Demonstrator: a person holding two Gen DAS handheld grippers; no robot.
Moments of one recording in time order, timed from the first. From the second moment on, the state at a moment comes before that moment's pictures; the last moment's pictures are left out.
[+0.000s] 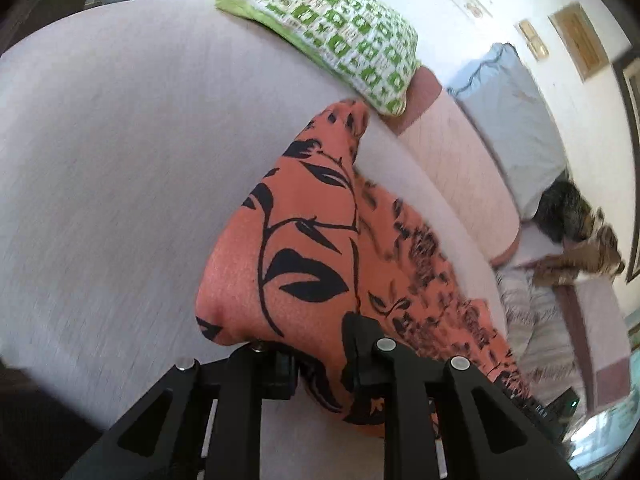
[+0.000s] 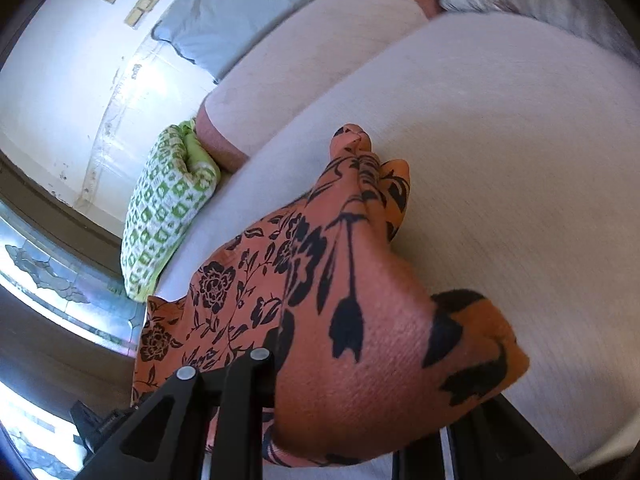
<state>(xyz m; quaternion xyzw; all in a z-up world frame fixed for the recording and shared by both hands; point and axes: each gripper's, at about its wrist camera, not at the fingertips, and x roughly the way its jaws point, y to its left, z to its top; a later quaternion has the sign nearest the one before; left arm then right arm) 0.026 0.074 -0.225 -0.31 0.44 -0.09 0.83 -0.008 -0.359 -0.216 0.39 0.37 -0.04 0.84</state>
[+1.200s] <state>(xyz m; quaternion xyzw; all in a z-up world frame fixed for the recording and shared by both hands) 0.026 0.051 -0.186 -0.21 0.38 -0.13 0.89 0.077 -0.235 -0.250 0.30 0.47 0.06 0.83</state>
